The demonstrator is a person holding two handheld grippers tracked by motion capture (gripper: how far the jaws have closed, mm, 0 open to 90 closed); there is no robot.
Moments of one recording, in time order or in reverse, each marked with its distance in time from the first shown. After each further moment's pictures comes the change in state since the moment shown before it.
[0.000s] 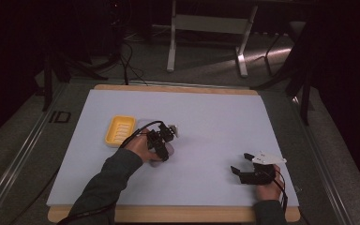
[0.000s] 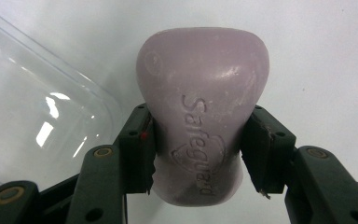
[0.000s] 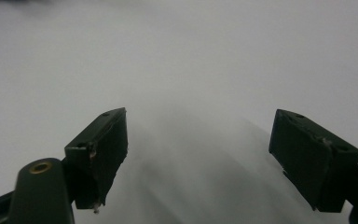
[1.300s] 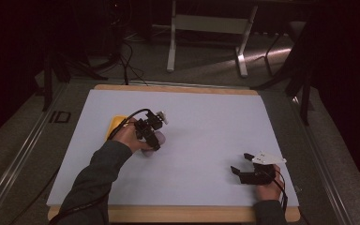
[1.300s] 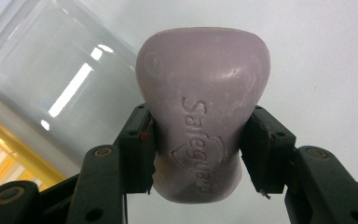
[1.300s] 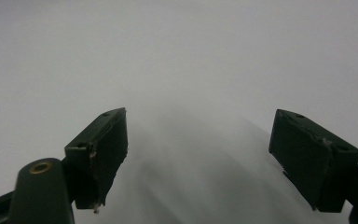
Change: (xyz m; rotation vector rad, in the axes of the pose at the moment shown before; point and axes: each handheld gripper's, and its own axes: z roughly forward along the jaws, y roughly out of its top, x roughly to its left) left arm 0.032 -0.017 -0.036 -0.057 -0.002 -0.086; right arm 0.000 0.000 0.000 0.003 -0.001 0.000
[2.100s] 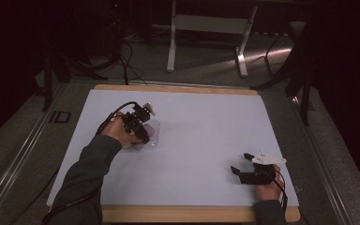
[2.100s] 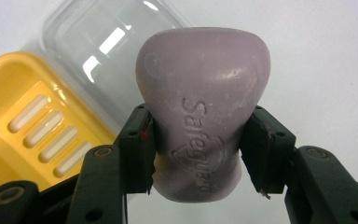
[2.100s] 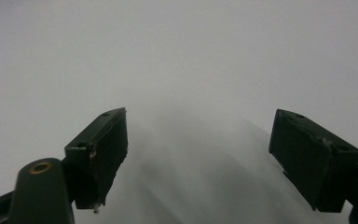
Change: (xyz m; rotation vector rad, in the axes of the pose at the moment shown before) left arm 0.033 -0.017 -0.015 -0.021 0.021 -0.101; right arm 0.000 0.000 0.000 -0.001 -0.001 -0.001
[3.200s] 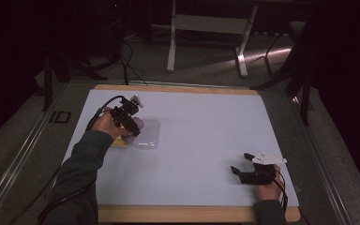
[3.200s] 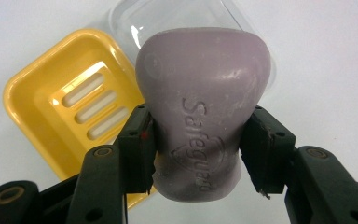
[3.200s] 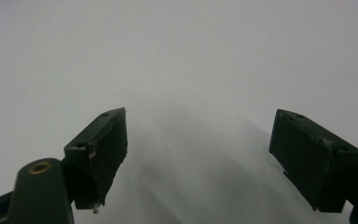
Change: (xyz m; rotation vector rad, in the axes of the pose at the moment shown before) left arm 0.036 -0.012 -0.009 -0.020 0.033 -0.103; right arm 0.000 0.000 0.000 -0.004 0.003 0.002
